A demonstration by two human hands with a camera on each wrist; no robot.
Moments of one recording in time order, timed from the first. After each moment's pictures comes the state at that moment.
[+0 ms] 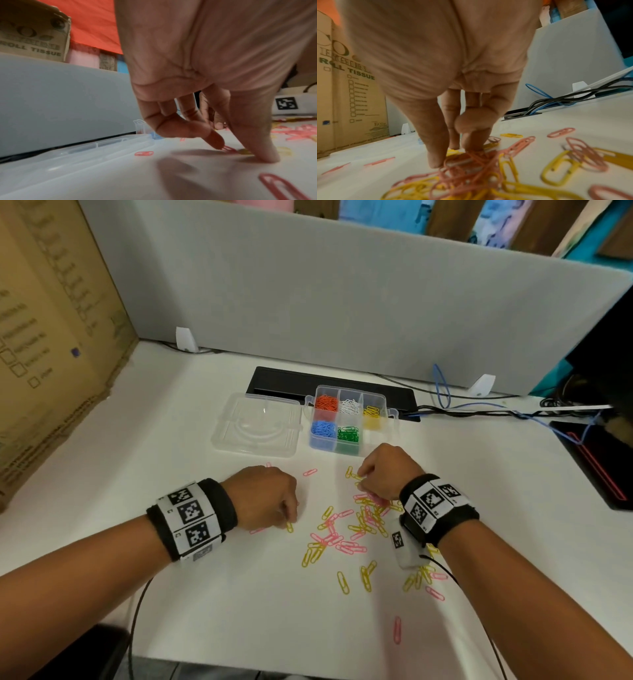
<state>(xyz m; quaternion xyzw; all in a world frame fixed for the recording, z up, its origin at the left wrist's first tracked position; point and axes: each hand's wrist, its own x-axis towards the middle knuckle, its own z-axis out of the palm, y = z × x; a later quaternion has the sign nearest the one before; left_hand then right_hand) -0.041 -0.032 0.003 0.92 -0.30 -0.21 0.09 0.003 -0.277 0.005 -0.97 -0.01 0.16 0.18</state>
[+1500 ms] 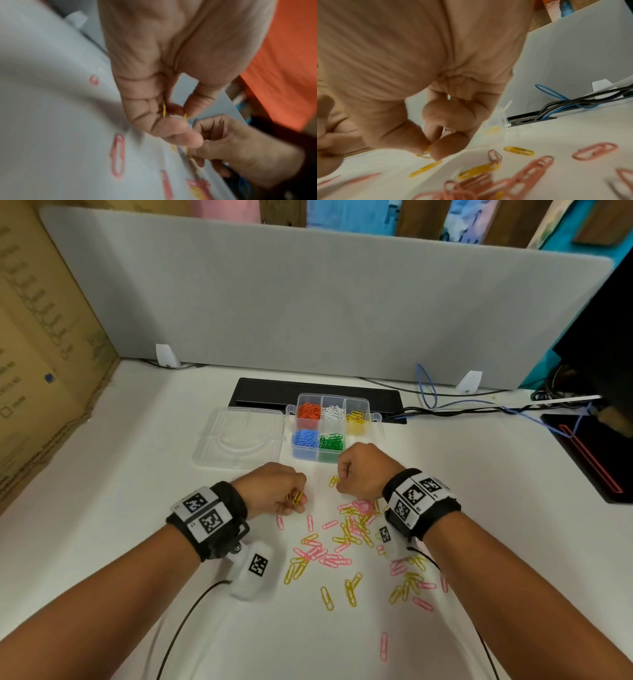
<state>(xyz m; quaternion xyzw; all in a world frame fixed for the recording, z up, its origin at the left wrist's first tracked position) -0.012 -0.087 0.006 0.76 0.09 -0.32 0.56 0.020 -0.281 0.008 -0.96 -0.12 0.16 0.20</state>
